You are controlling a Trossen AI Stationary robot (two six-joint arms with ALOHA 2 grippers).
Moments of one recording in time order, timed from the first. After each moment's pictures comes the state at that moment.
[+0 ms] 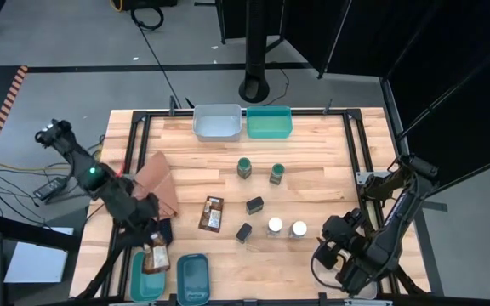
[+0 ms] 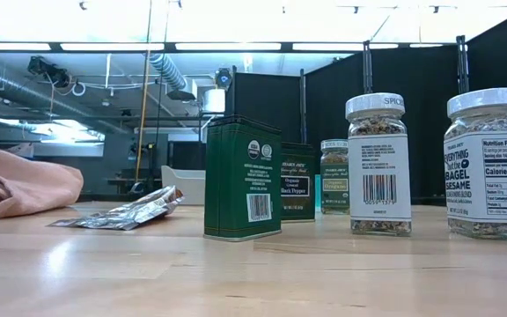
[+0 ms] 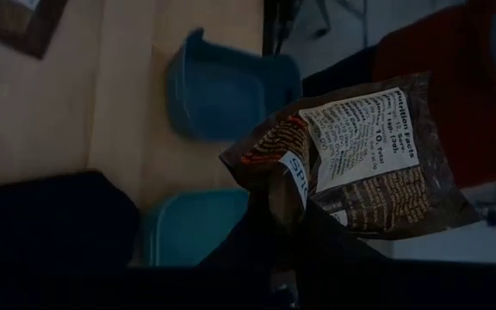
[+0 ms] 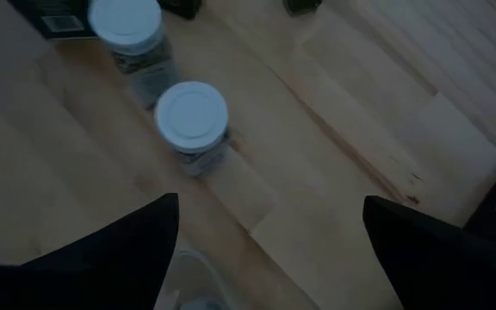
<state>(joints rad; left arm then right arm) -0.75 0.79 0.81 -0.76 0.14 -1.01 0.93 1.70 1.49 -1.57 0.48 1.75</state>
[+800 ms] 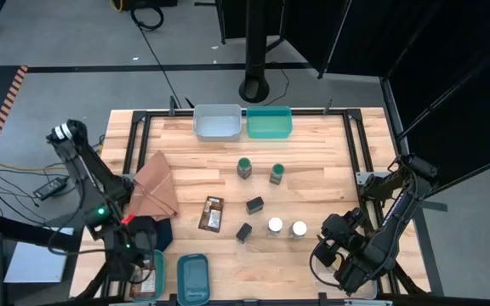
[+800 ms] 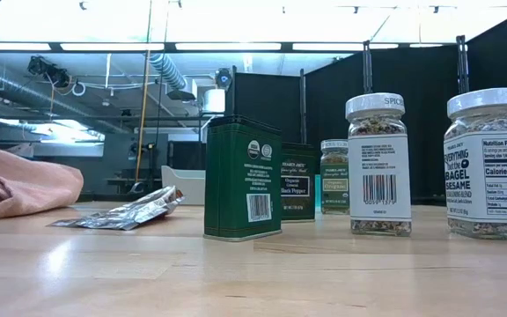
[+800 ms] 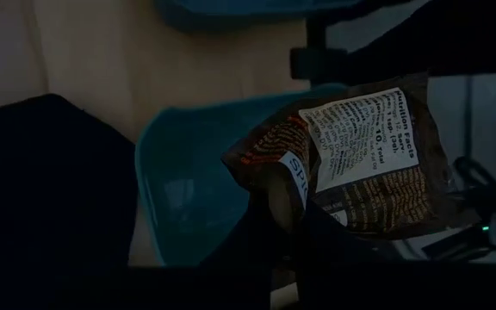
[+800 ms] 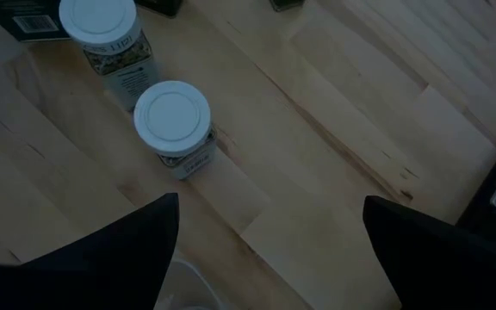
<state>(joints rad) -1.06 1.11 0.81 -0.72 0.05 -1.02 0.93 1.70 1.46 -1.57 0.47 1.78</state>
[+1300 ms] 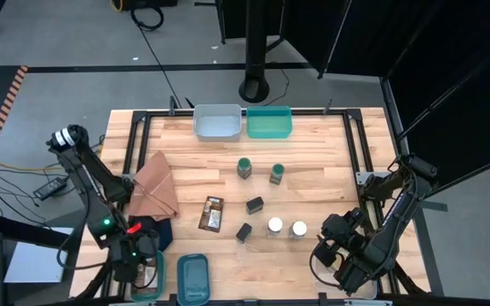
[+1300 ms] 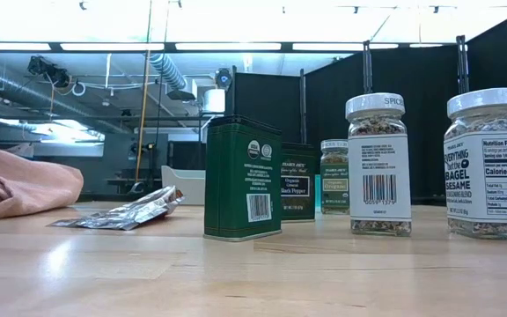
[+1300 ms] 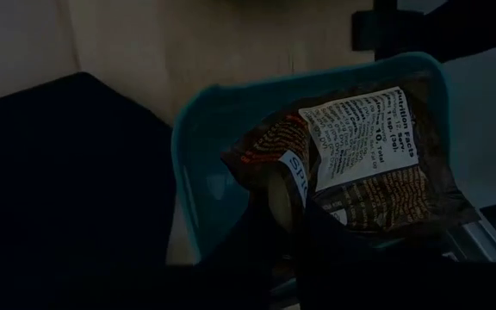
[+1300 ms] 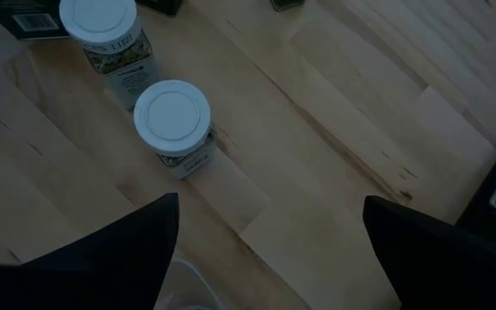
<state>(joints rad) -1.06 1.21 0.80 -0.75 0.02 -1.00 0.93 1.70 1.46 -1.57 0.47 1.78</state>
